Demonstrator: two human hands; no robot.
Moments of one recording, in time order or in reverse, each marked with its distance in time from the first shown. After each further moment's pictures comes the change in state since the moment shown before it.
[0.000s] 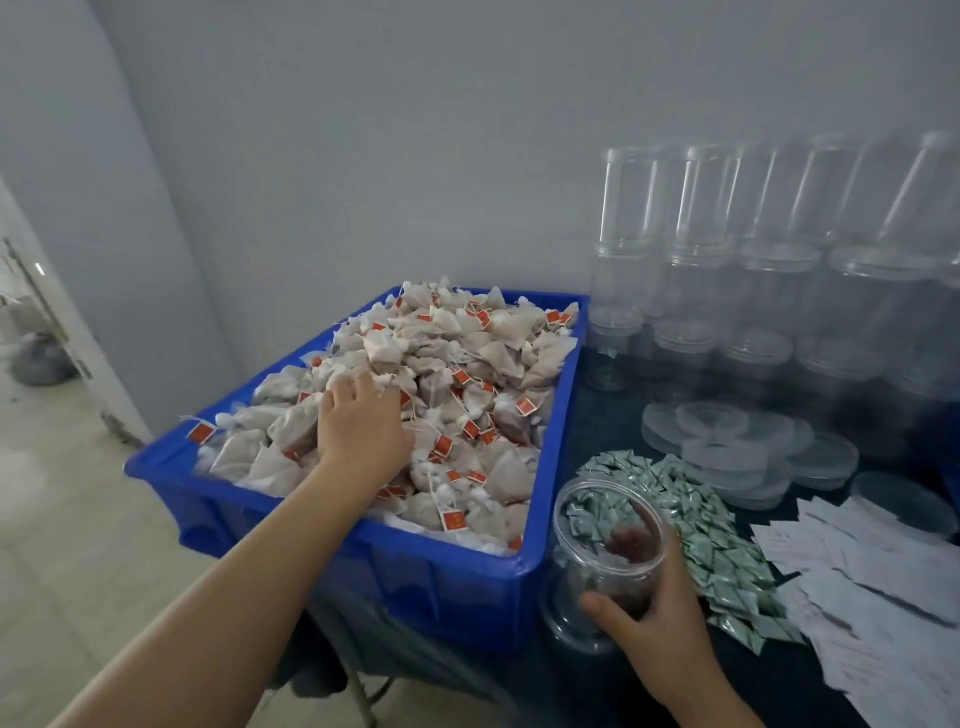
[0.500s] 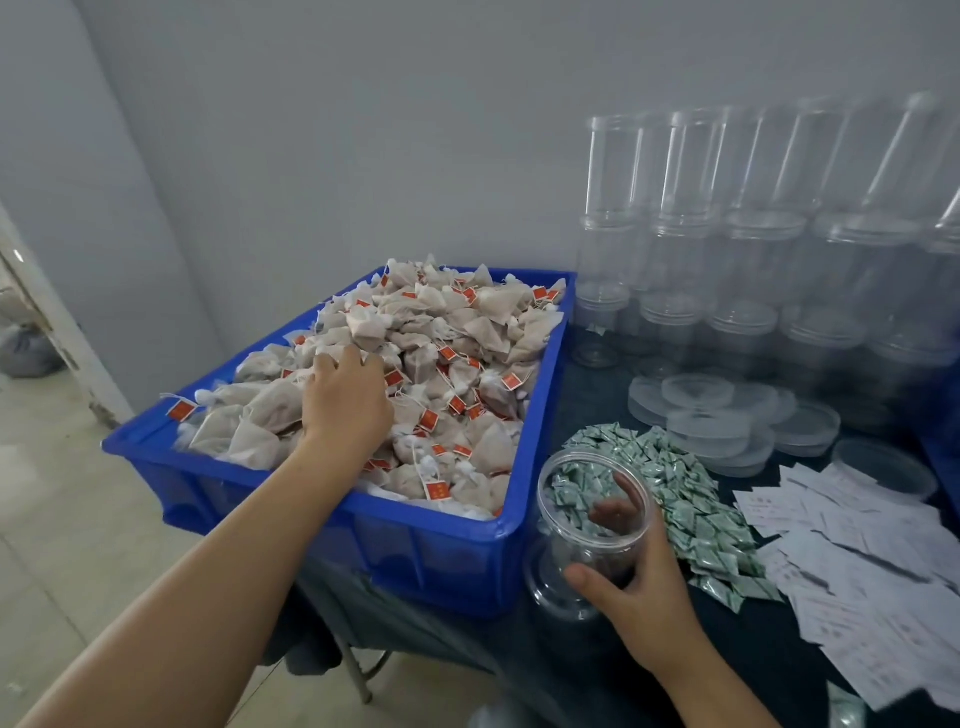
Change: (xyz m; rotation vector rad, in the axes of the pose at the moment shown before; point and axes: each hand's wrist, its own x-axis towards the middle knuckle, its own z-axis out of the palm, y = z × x) left_hand -0.005 0.006 0.000 -0.047 0.152 -0.026; right_hand -0.005 0.007 -0.001 0.128 -0.044 -0.008
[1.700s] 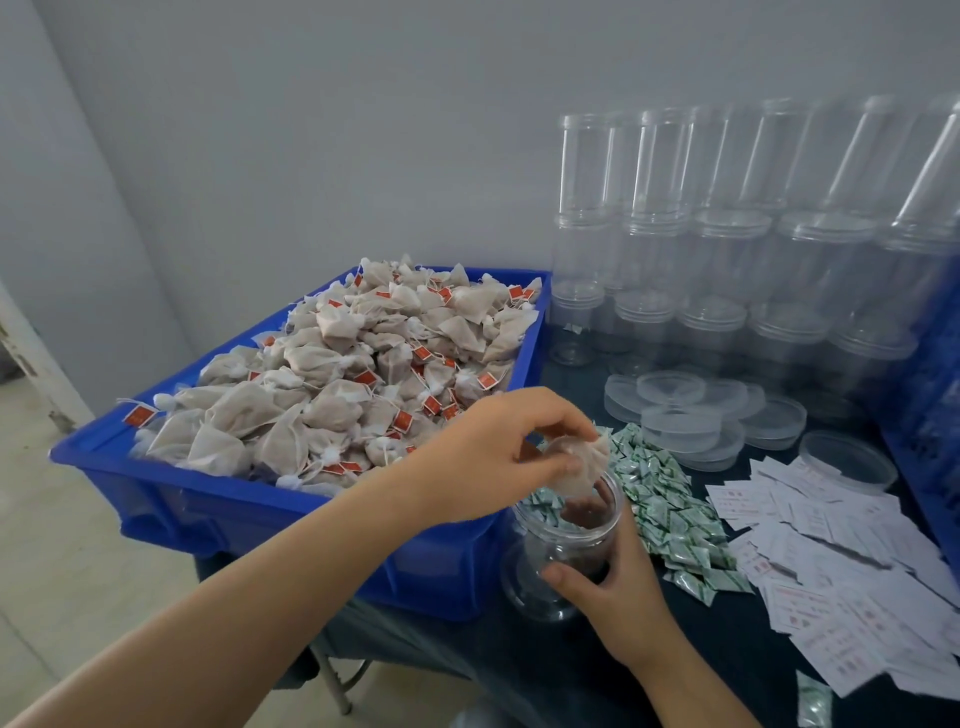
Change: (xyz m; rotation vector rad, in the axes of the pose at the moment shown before) left_hand -0.064 0.091 -0.079 -1.101 -0.285 0.810; right_hand 0.002 -0.003 0.001 0.045 -0.040 -0.013
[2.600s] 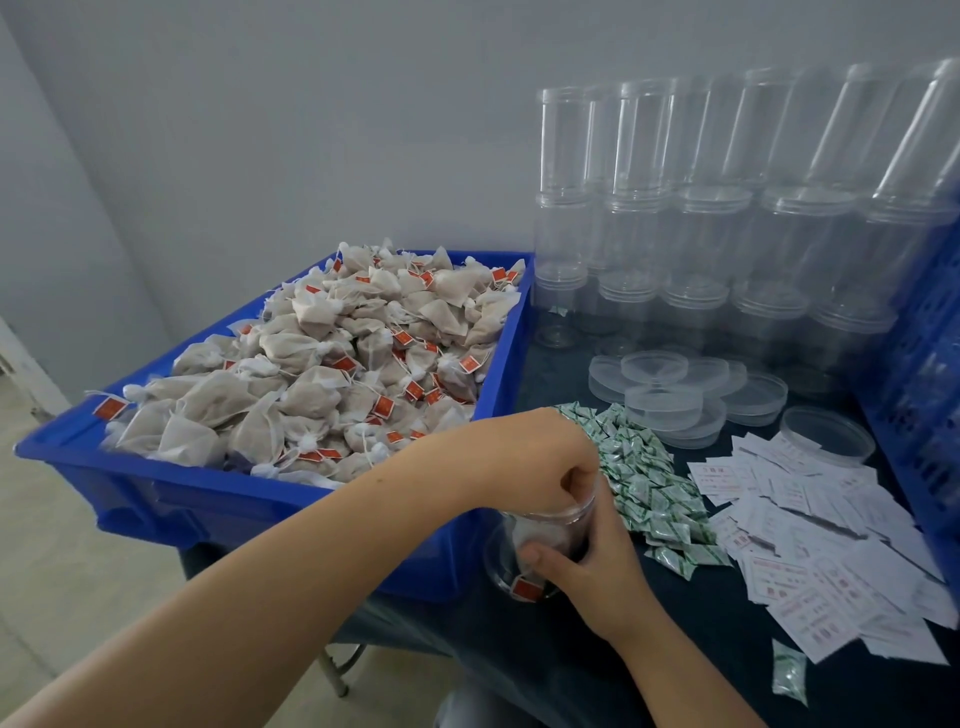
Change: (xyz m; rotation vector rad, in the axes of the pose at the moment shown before) left_hand 0.032 0.021 0.026 0.442 -0.508 -0.076; right_hand 0.003 -0.004 -0.002 0.014 0.006 0.067
